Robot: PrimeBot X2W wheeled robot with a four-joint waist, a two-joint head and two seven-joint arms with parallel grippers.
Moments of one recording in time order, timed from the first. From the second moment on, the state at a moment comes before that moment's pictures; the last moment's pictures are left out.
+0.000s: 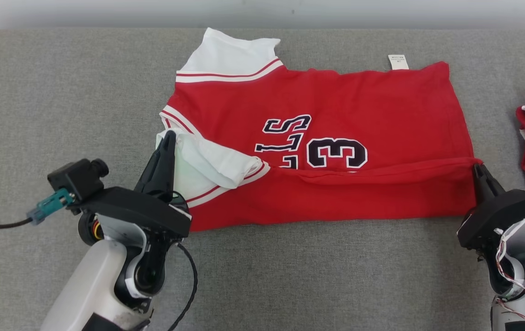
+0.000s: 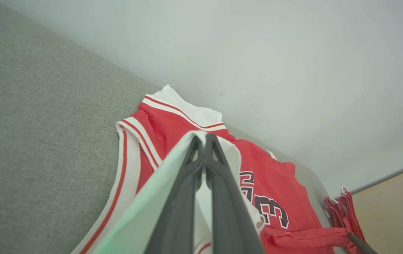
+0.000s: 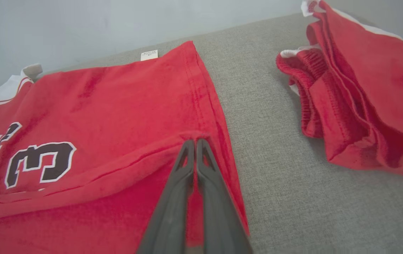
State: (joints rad) left arm -0.52 0.23 -0.42 0.21 -1.02 0.08 -0.10; right arm -0.35 -0.07 -0.29 0.13 0.17 0.13 0.40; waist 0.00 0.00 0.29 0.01
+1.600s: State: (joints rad) left arm -0.40 0.40 -0.60 0.29 -0.78 0.33 0.09; right arm -0.31 -0.05 -0.31 0.11 0.17 0.13 0.50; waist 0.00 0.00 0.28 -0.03
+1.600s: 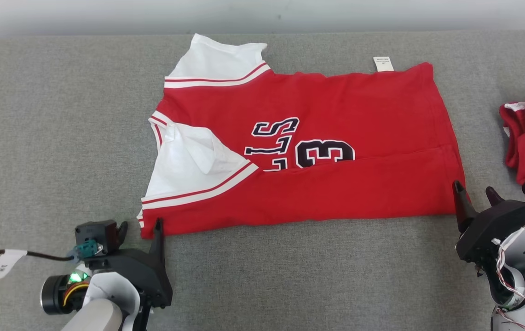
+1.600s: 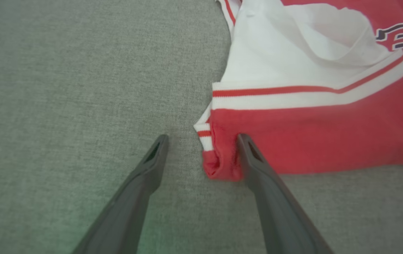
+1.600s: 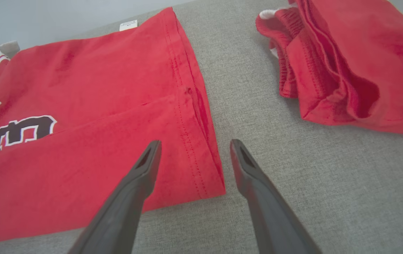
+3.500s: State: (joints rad) left arm -0.02 0.55 -0.60 -0.05 -0.88 0.43 0.16; right arm -0.04 -0.05 -0.36 0.05 0.27 0.13 0.74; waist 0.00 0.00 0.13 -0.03
